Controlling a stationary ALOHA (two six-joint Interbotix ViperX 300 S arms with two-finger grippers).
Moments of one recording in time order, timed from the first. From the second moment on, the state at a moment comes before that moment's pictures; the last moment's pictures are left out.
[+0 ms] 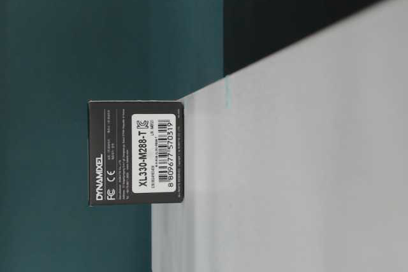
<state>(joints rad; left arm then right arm) -0.08 -1.12 1.13 0.02 0.12 -0.04 0.11 -0.91 1.08 -0.12 0.22 0.24</state>
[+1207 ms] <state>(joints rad) -0.08 -1.12 1.13 0.02 0.16 -0.06 0.12 -0.91 1.09 -0.12 0.22 0.24</state>
